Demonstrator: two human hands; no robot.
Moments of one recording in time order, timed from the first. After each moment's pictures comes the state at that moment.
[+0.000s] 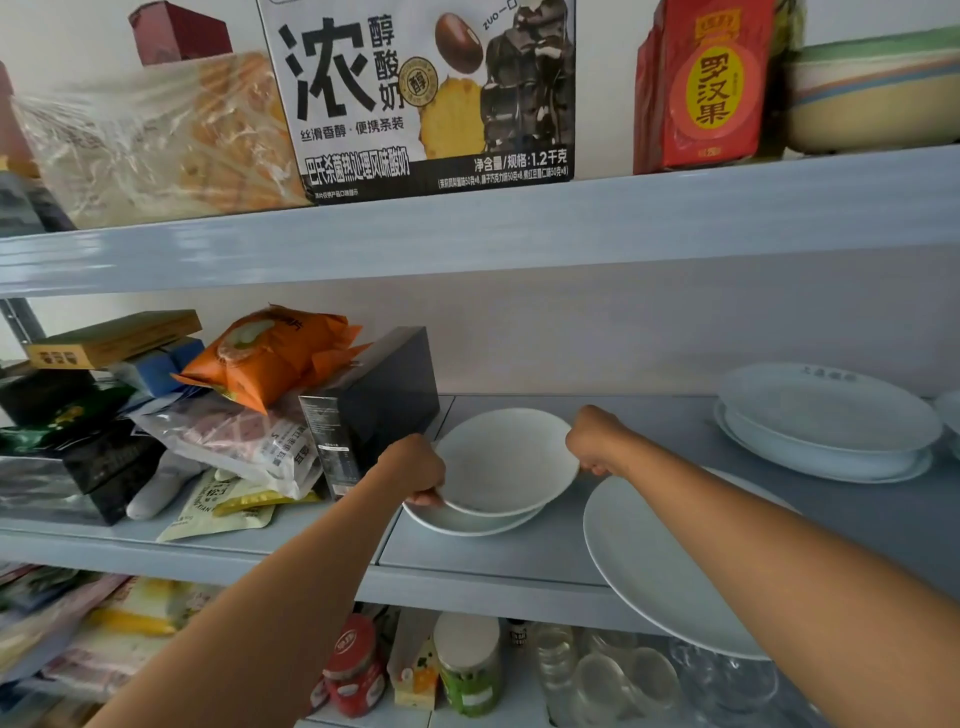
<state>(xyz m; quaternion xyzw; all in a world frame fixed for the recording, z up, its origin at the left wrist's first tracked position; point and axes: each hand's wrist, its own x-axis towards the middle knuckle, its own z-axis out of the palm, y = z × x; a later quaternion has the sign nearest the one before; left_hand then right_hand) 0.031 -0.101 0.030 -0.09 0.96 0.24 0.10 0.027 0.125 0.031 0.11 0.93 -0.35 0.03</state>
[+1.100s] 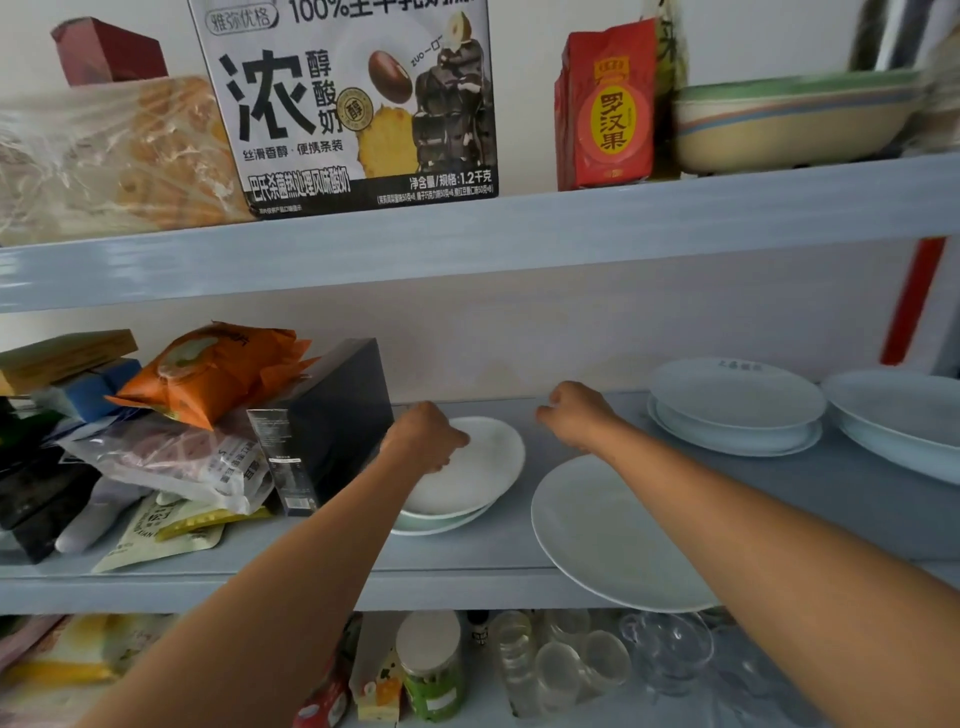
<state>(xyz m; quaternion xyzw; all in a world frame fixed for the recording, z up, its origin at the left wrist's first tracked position) 0.031 -0.037 0.055 0.00 0.96 0.27 0.03 0.057 0.163 0.056 0.10 0.94 -0.33 -0.07</state>
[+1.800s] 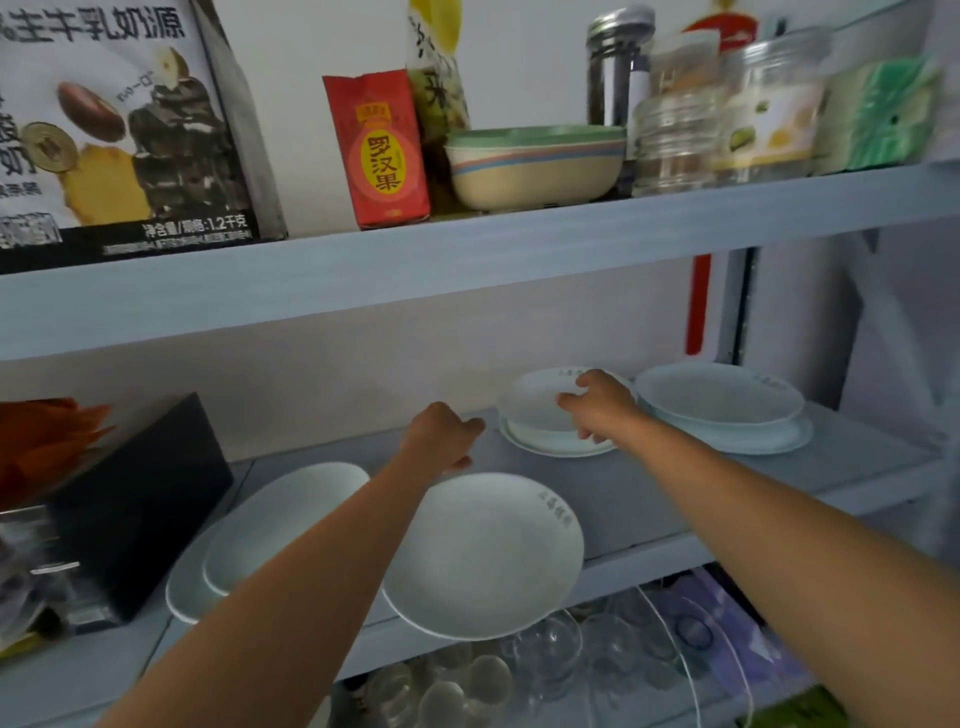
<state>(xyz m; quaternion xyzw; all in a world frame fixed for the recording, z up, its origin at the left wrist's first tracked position) 0.043 0.161 0.065 0.12 0.92 0.36 0.07 0.134 0.346 0.075 0.24 0.87 -0.41 -0.16</state>
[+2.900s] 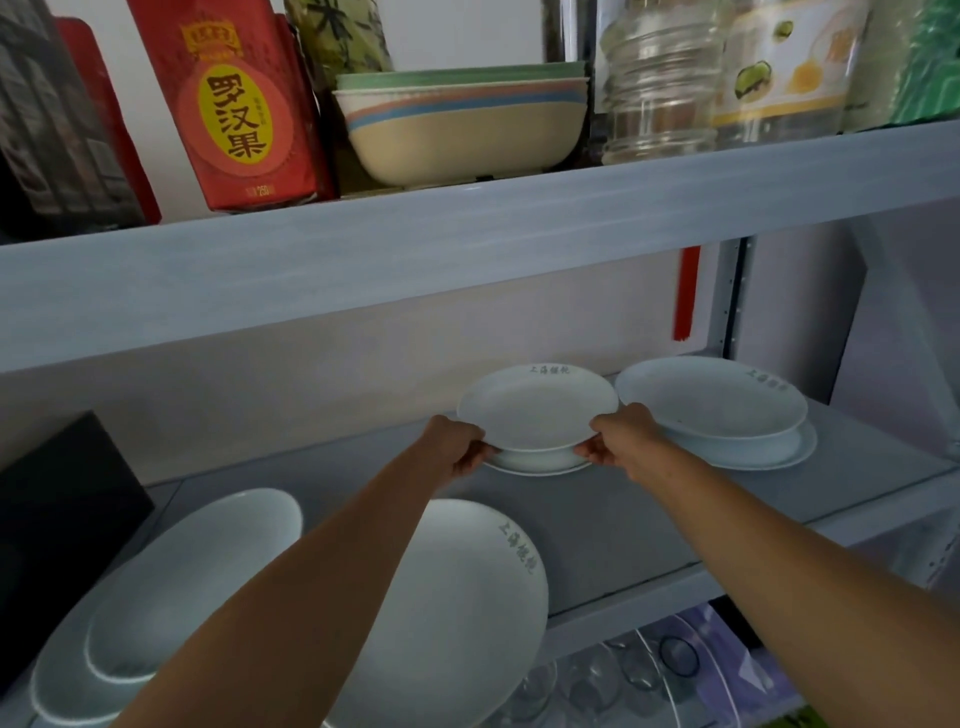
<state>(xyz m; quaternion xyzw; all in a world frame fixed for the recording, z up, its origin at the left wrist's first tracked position) -0.001 0.247 0.029 0.04 0.74 0.62 0.24 0.102 0.432 0.019 0.32 0.68 -0.63 -0.18</state>
